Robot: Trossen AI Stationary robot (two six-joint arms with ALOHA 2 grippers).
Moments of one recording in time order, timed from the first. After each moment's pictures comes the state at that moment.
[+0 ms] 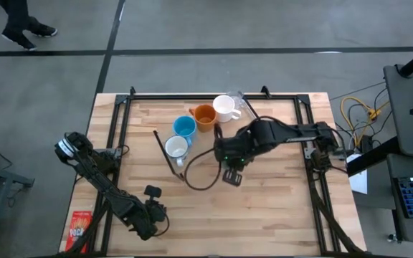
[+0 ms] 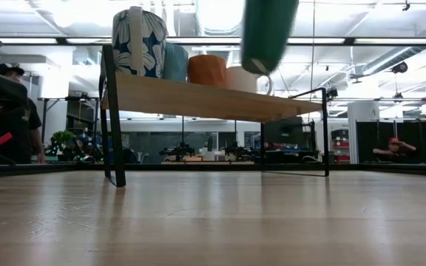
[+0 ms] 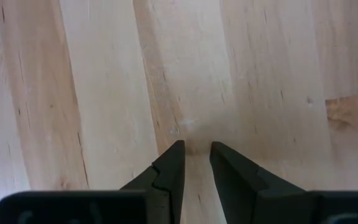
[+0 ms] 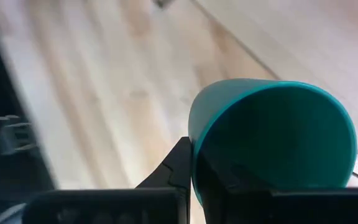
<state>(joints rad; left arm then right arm) -0.84 1.69 0.88 -0.56 -0.27 -0.65 0.19 1.93 2.21 -1.53 0.02 0.52</state>
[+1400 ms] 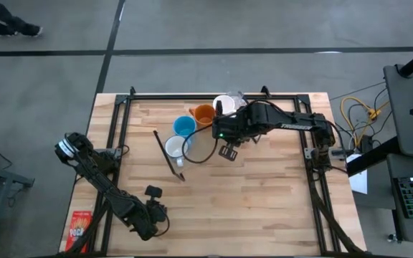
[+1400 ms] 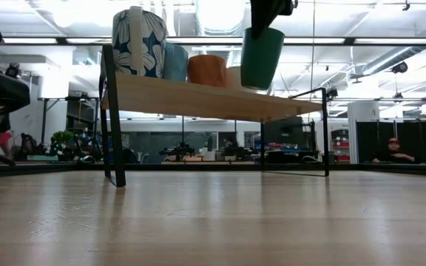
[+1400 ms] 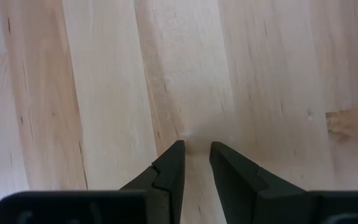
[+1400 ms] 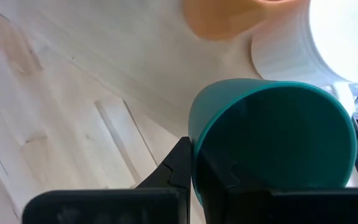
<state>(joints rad) -0.84 1.69 0.88 -0.53 -0.29 -0.65 0.03 1.93 2.19 -1.57 0.26 0.42</state>
